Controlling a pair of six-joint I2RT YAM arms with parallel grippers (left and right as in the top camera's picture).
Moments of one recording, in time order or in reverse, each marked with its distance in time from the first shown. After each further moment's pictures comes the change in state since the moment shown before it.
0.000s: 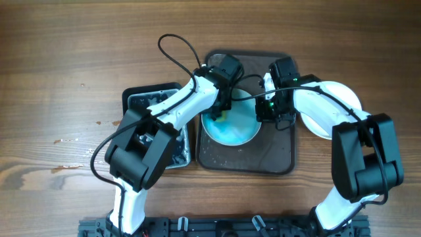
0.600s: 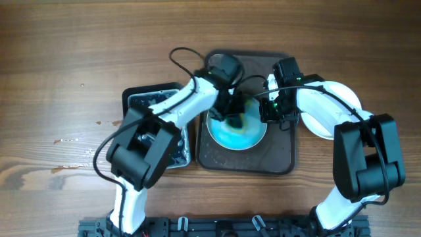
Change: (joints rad) left arm -0.010 0.009 -0.022 0.151 0.488 0.032; right arm -0.019 0.000 0.000 -0.027 0.028 -0.023
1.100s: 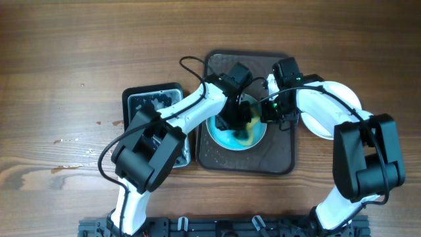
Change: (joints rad) left arm -0.058 0.006 0.004 -0.114 0.012 -0.070; right arm 0.001 0.000 0.000 0.000 -0.001 0.000
